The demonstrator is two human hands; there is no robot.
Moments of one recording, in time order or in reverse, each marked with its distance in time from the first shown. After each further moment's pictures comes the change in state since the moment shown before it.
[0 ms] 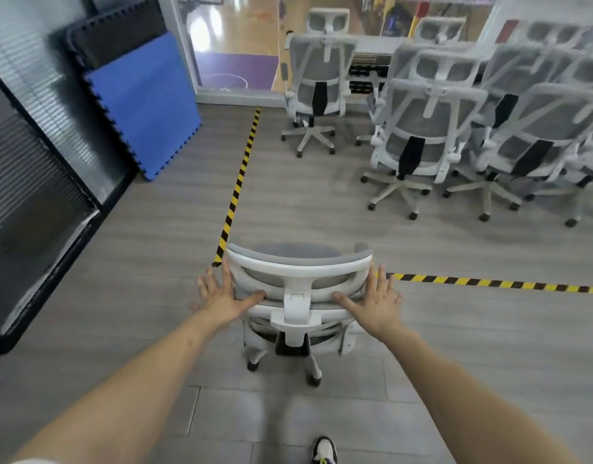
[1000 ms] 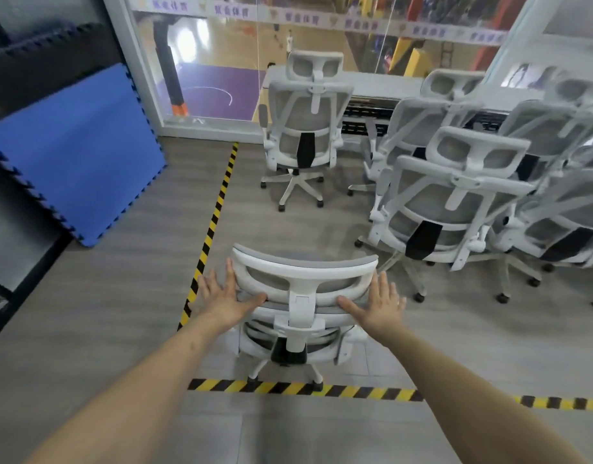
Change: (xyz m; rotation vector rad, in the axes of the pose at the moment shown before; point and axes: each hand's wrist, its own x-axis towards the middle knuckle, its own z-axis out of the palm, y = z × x) left_hand 0.562 0.287 -0.179 0.023 -0.029 0.066; right_hand 0.615 -0.102 -0.153 -0.055 0.001 0.034
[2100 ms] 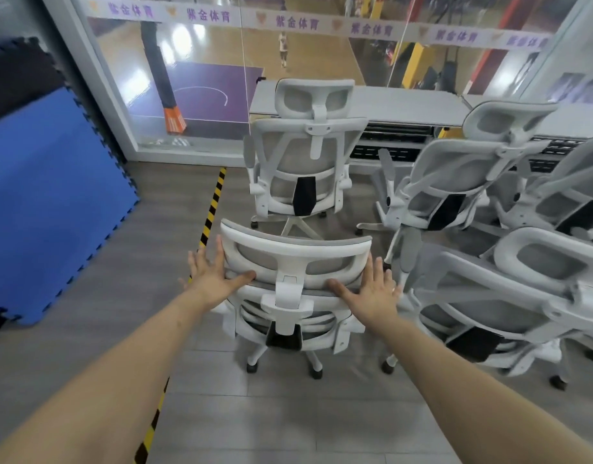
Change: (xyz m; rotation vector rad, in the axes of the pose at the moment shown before) left_hand 0.498 0.183 -0.198 0.060 0.097 0.012; right_hand 0.514 -0.143 -0.105 0.026 0.064 0.011
